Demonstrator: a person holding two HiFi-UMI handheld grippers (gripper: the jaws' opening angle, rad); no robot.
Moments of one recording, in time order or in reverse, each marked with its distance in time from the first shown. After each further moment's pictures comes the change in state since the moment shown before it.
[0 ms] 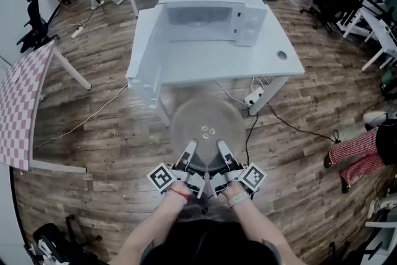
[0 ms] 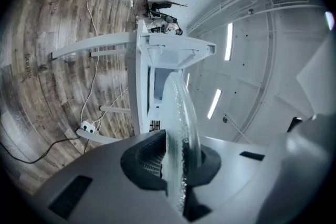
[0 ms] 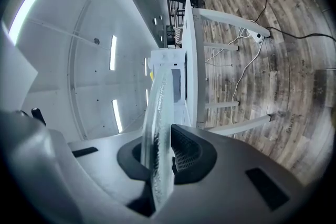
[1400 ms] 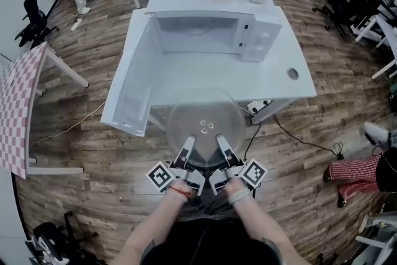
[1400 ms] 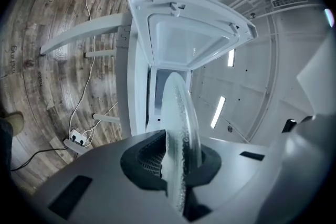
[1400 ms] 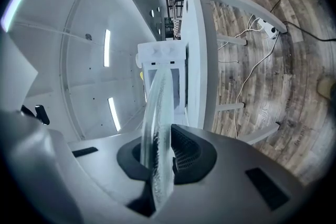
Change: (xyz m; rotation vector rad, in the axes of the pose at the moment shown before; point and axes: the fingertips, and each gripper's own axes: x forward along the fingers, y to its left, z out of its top) left arm 0.140 0.030 0.048 -0.003 -0.101 0.004; right arm 0.126 -0.021 0.097 0.011 0.079 -0.011
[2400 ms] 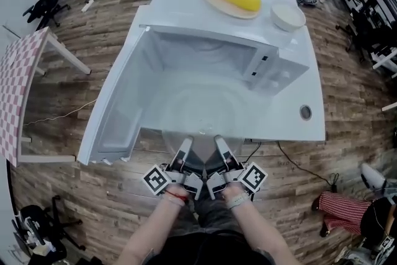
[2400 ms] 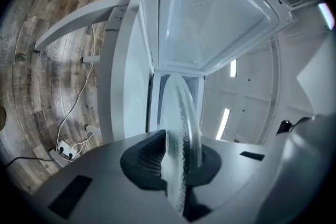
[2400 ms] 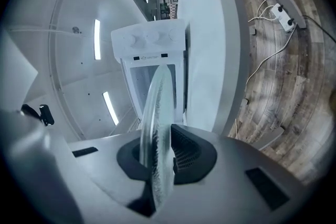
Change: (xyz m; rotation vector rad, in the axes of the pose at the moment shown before) left arm 0.111 0.023 0.041 -0.017 -0.171 0.002; right arm 0.113 -0.018 0.075 0.033 0.146 -0.019
